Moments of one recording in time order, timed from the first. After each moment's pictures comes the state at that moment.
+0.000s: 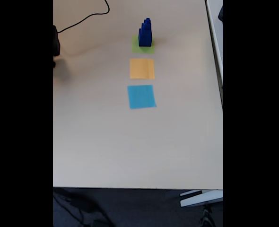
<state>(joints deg) -2.6 122.0 83.4 73.3 37.7</state>
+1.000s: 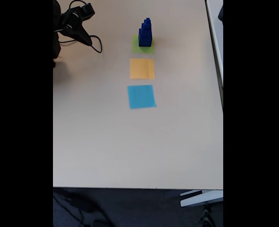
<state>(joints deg) 14.1 186.8 156.0 70.8 11.2</state>
